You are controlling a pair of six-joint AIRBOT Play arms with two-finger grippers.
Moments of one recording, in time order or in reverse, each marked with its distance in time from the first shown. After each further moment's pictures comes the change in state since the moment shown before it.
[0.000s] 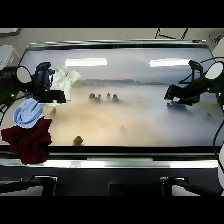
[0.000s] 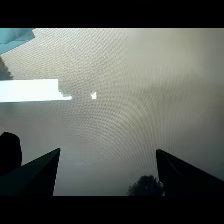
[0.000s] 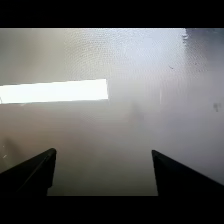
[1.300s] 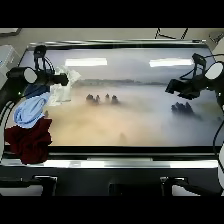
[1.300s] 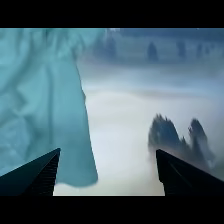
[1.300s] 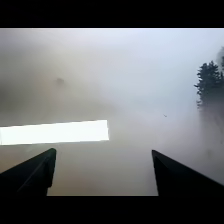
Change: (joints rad) left arm 0.018 -0.108 0.057 0.051 0.557 -0.020; right arm 0.000 0.000 0.000 -0.008 -0.181 0.009
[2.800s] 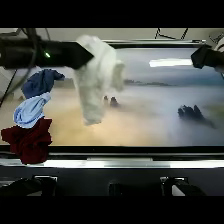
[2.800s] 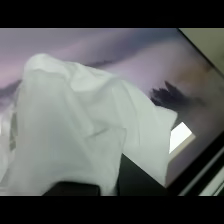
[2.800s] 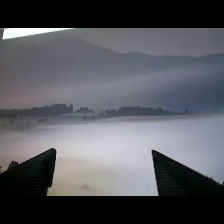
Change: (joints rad) left arm -0.405 0.243 0.297 -0.388 -0.314 0.064; right arm 0.000 0.357 0.089 -0.027 -0.167 -0.080
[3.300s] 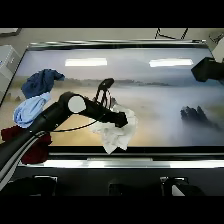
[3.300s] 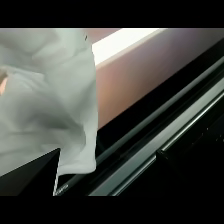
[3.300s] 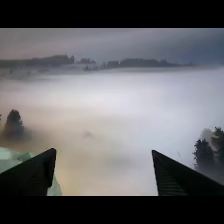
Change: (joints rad) left arm -0.200 -0.121 -0.464 -0.111 0.076 -0.126; right arm 0.000 0.026 0.001 -0.004 0.257 0.000
